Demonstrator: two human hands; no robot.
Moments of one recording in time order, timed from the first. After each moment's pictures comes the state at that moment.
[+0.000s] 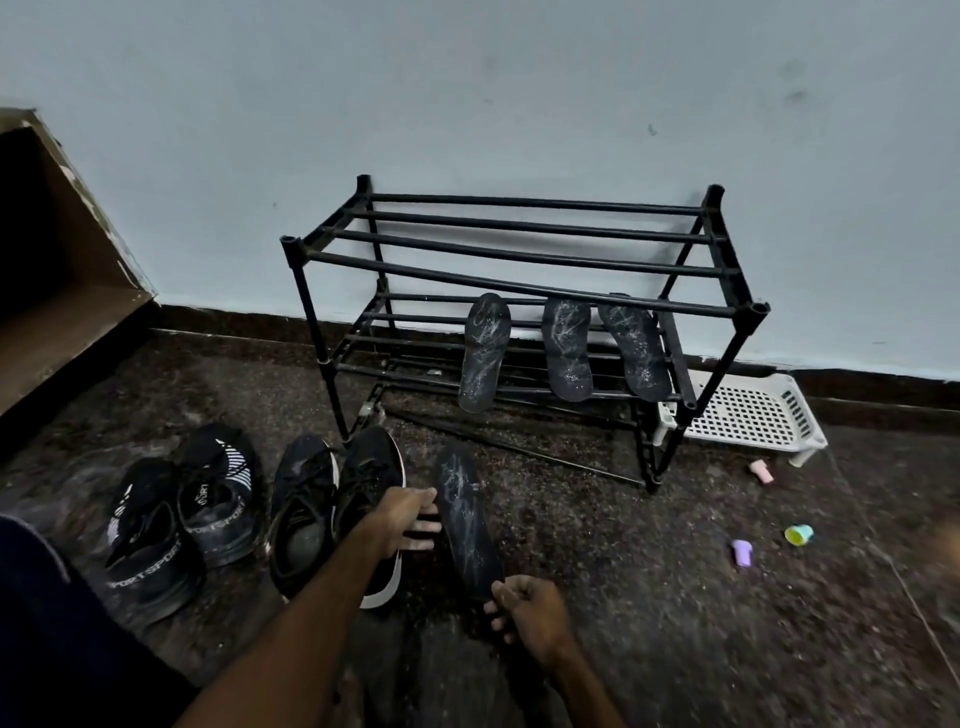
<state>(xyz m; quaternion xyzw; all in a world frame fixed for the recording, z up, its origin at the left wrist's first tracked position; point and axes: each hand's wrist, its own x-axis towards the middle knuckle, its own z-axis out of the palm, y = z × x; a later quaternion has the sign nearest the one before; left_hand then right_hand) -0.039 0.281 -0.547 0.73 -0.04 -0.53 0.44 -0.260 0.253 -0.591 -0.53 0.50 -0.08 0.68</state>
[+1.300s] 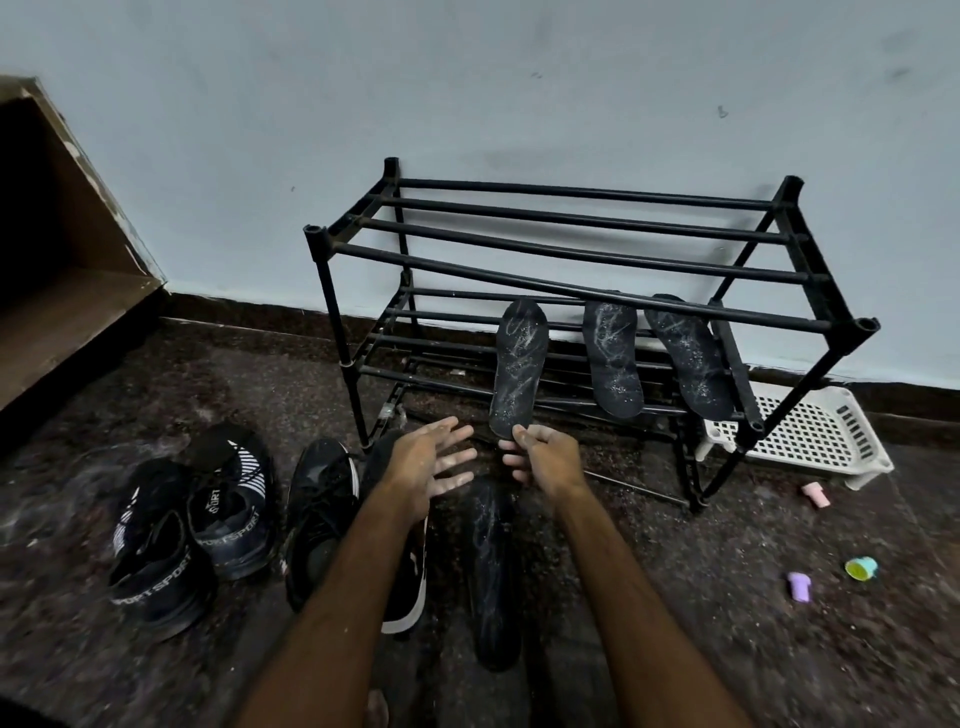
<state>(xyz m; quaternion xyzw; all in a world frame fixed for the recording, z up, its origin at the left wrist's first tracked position) -0.009 0.246 -0.479 0.61 -0.03 -0.49 0.63 -0.123 0.132 -0.515 -0.51 0.46 -0.22 0.69</state>
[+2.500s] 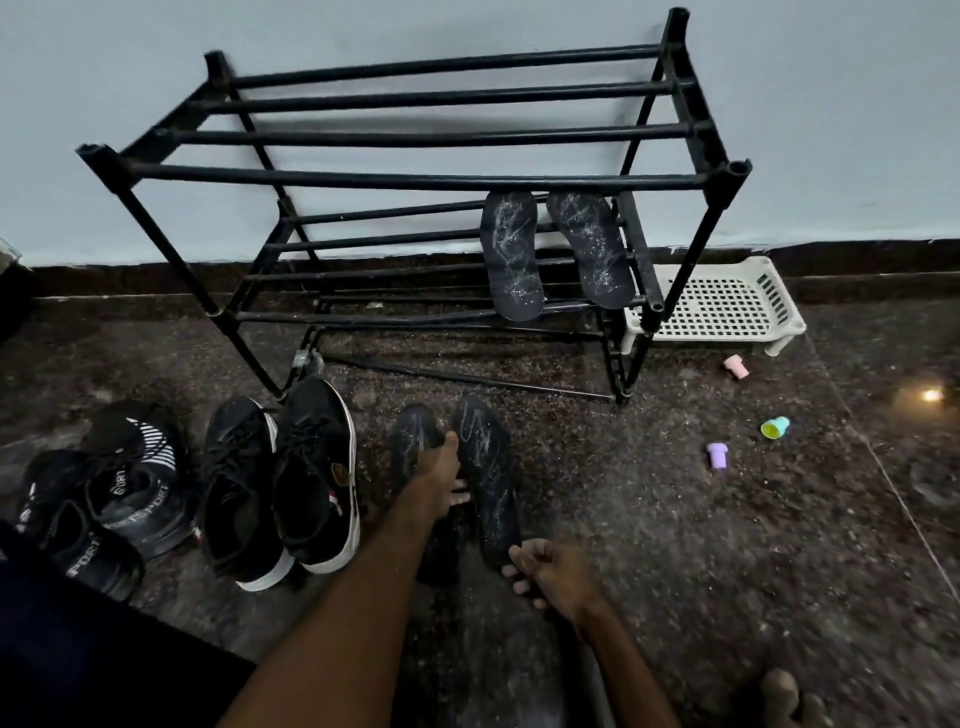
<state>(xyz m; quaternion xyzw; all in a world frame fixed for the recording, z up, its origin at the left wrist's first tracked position) -0.122 0.197 -0.602 0.71 0.05 -0.55 0.44 -0.320 0.221 -0.645 -0.47 0.52 -0.04 0.71</state>
